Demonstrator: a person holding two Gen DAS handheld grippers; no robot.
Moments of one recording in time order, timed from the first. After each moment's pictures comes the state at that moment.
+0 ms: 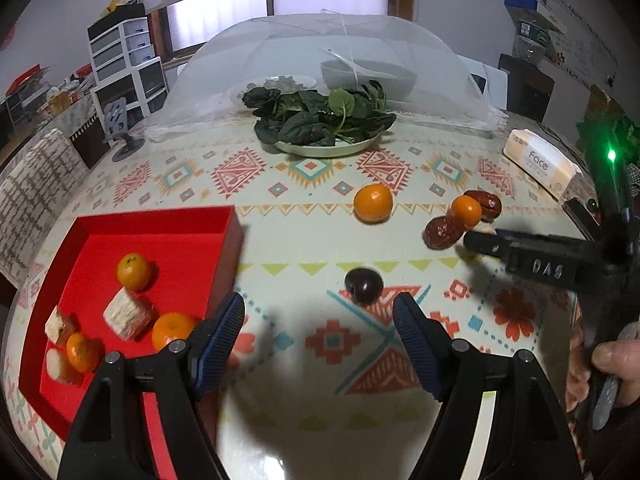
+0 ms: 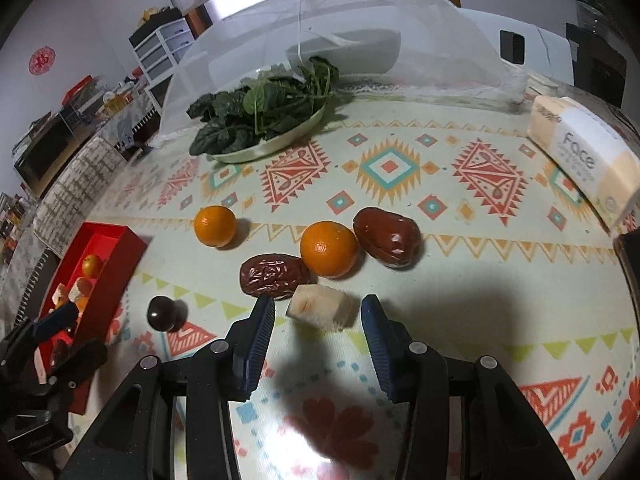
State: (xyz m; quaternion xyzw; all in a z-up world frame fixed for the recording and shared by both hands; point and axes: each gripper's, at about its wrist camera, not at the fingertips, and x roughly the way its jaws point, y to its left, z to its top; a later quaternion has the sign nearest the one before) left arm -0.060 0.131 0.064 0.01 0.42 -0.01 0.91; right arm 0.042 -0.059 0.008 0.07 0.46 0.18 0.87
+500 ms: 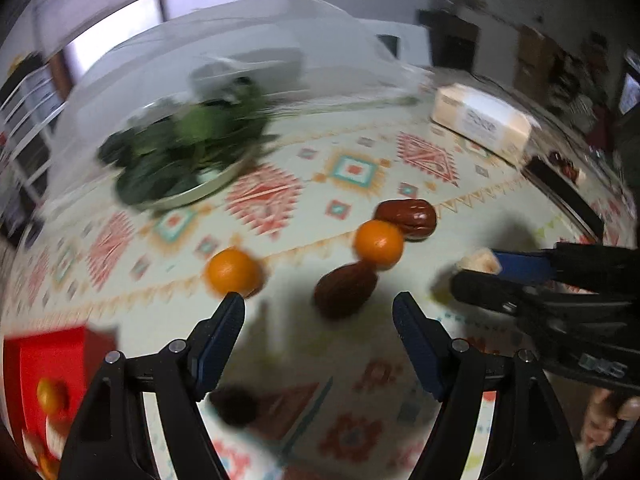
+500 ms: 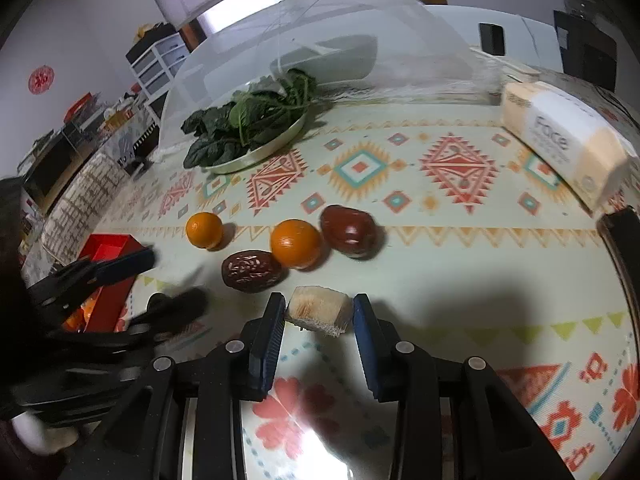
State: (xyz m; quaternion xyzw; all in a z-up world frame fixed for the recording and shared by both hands) left arm 0.020 0.036 0.039 0.11 0.43 -0.15 0.88; right arm 0.025 -0.103 0.018 0.11 0.45 0.19 0.87
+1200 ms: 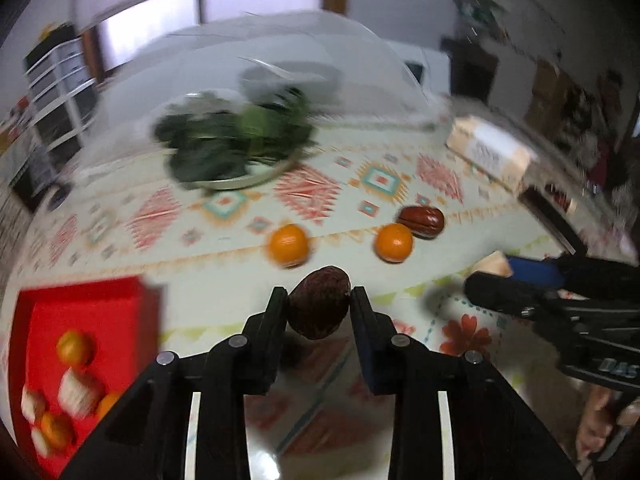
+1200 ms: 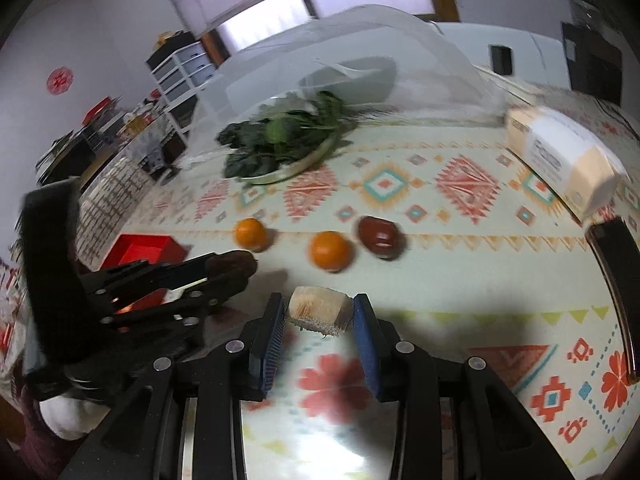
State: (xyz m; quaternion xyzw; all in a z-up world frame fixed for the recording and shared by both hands) left arm -0.028 0.103 0.077 0.03 0.42 -0.11 0.90; right arm -0.007 -0.072 0.058 0.09 0.42 0.22 0.87
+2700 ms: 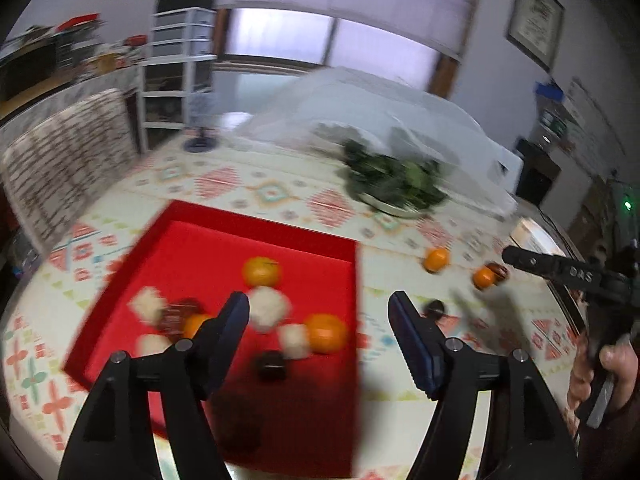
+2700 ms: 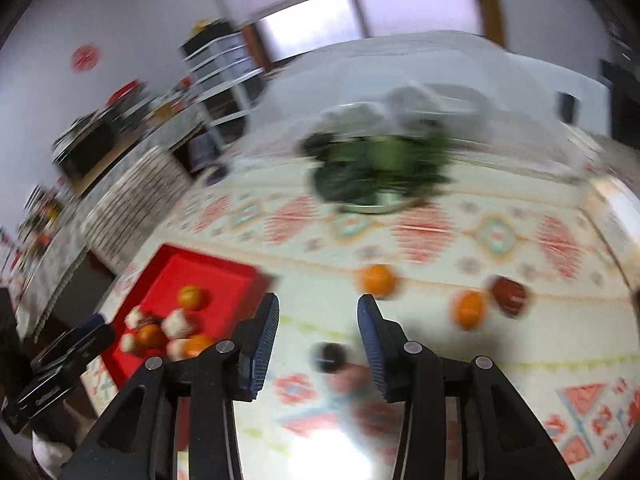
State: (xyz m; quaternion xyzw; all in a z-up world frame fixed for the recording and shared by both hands) left arm -0.115 0.253 0.107 -0.10 0.35 -0.01 0.93; right arm 0.012 0.004 0.090 0.08 0.41 0.22 0.88
